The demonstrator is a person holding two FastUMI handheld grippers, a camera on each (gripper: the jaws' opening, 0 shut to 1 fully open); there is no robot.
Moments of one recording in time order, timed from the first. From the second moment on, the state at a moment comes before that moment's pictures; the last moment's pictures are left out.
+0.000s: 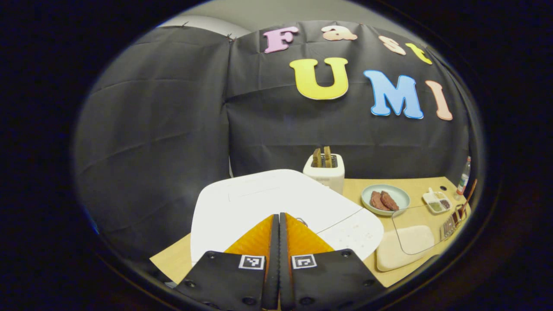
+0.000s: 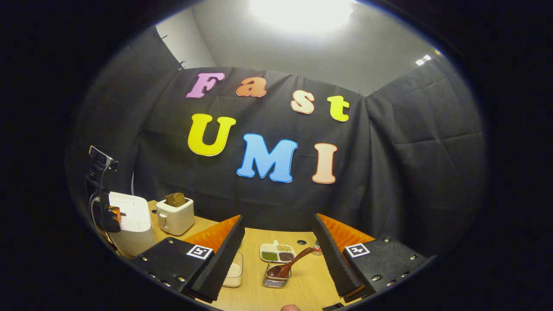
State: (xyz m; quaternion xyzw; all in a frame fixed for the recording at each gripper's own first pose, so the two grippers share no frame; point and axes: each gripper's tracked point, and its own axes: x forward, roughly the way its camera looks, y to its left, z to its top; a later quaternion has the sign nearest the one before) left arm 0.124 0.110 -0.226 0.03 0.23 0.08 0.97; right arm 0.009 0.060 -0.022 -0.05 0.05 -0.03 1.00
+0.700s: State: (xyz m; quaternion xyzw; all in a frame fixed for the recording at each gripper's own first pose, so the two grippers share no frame) left arm 0.136 0.126 -0.152 0.03 0.15 0.09 0.98; right arm 0.042 0.035 -0.008 -0.04 0.02 -0.03 1.00
